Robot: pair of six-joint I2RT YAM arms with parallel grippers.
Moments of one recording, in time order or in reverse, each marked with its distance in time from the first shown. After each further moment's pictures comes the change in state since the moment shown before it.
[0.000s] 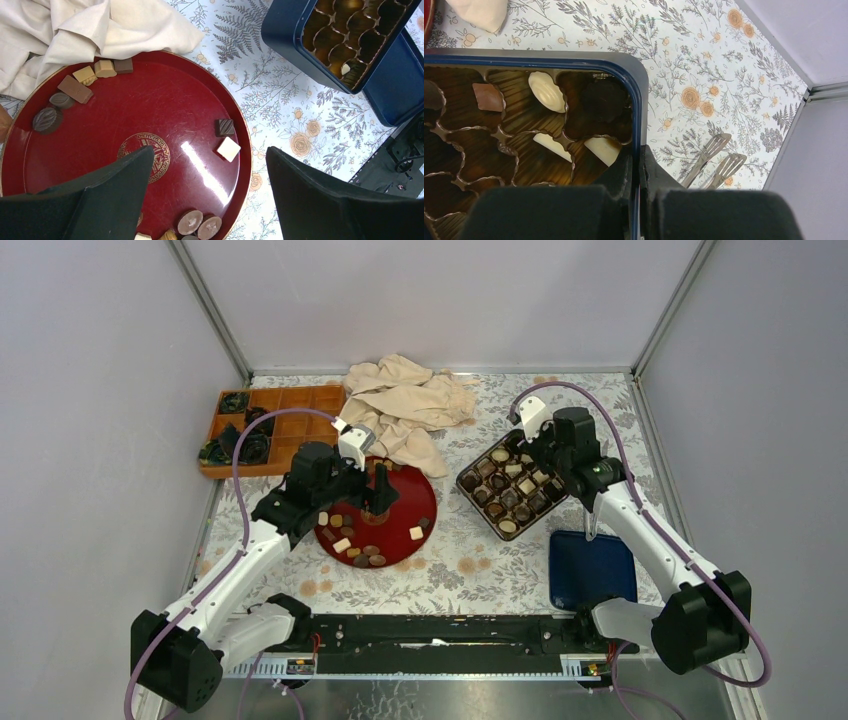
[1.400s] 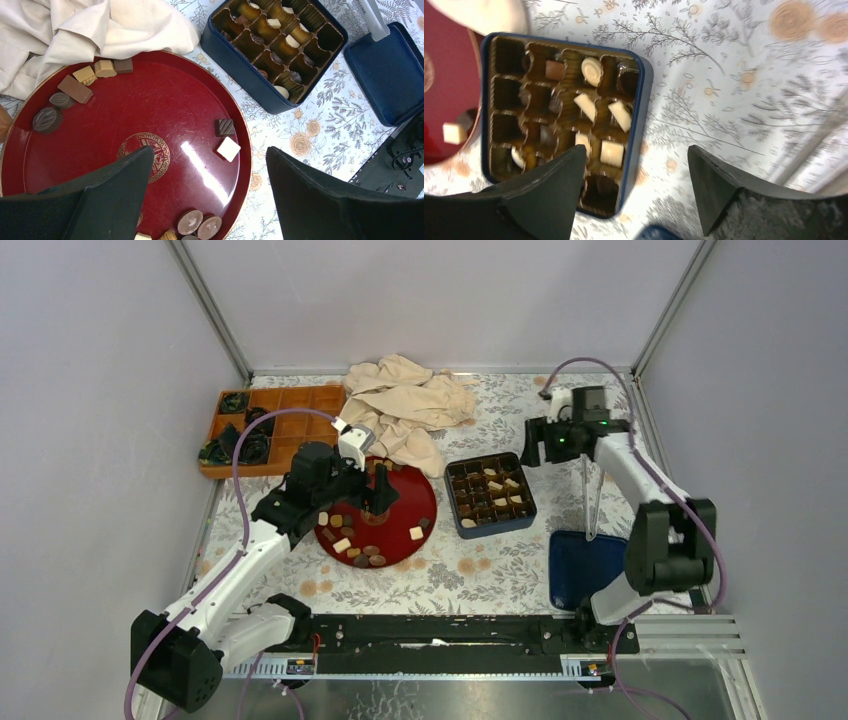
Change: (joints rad) left arm 0.000 0.000 0.000 0.000 0.000 0.000; right arm -0.225 0.410 0.212 -0.177 -0.303 0.423
